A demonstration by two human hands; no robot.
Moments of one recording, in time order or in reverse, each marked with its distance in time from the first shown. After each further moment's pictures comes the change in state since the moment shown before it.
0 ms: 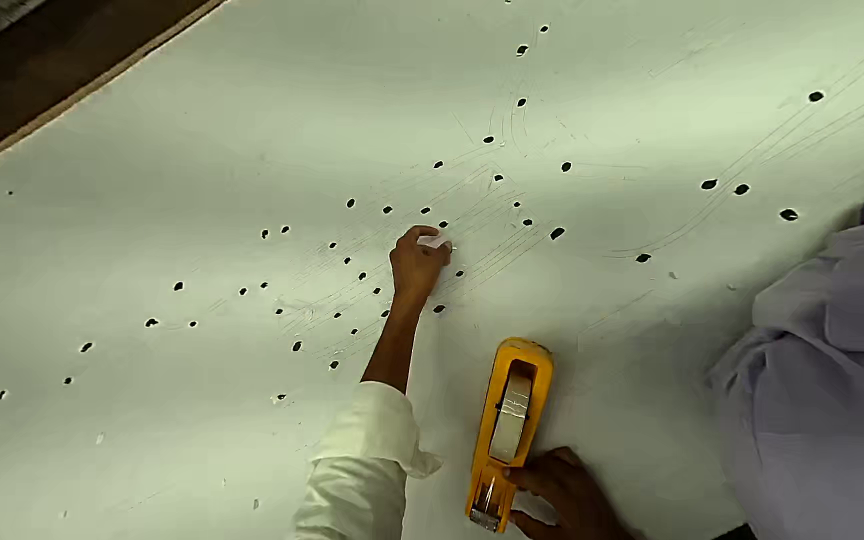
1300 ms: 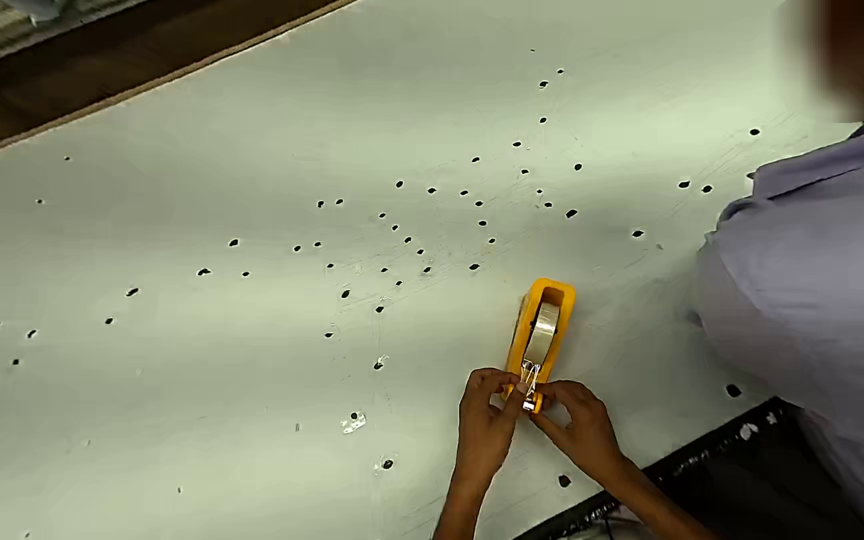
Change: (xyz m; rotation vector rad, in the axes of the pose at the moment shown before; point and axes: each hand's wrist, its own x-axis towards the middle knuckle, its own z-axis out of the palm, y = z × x) left_hand -0.317 -0.055 0.006 -0.410 -0.120 0.000; right_hand 0.000 -0.035 0.016 -0.187 0.202 0.104
